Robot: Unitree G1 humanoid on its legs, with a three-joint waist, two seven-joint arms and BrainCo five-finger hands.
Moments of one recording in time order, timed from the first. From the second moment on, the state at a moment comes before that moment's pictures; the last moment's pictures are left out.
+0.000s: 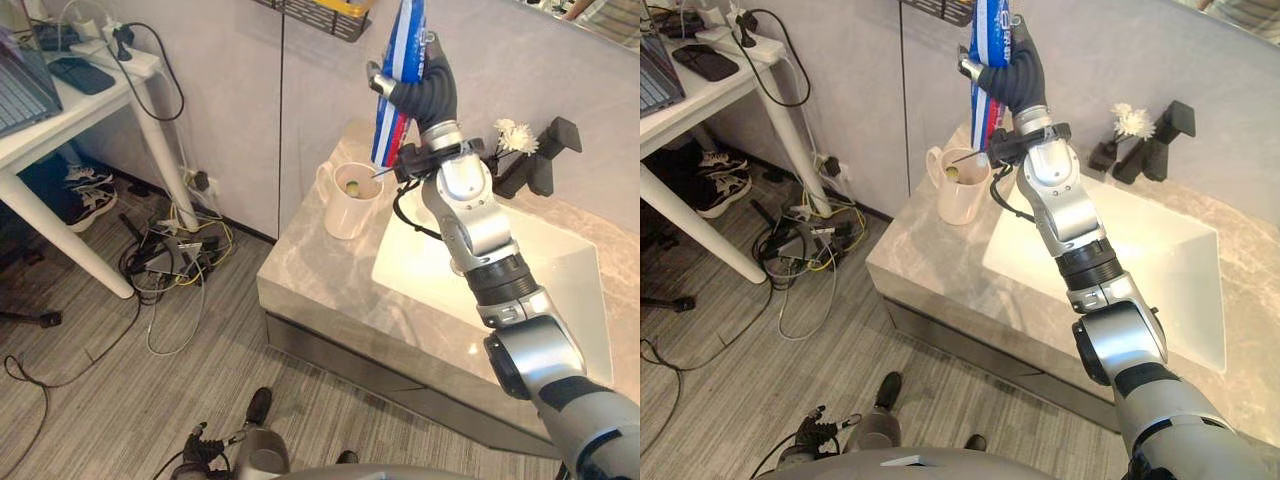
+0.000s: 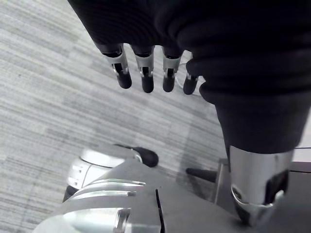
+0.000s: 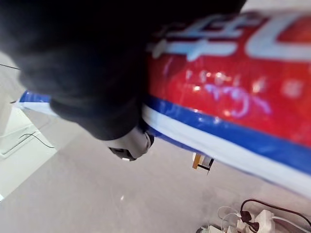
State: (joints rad) left arm 0.23 0.14 0.16 0.81 0.21 -0.01 0.17; right arm -0.93 -0.33 0.24 0.25 0.32 -0.12 -0.13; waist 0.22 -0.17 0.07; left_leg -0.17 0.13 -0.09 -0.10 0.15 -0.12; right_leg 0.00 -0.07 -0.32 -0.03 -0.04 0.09
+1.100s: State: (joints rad) left arm 0.23 0.14 0.15 0.77 0.20 -0.01 0.18; right arm -0.89 -0.30 0.24 0.32 0.32 -0.10 -0.15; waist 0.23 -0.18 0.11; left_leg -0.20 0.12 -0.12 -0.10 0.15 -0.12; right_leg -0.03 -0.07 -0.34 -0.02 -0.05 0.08
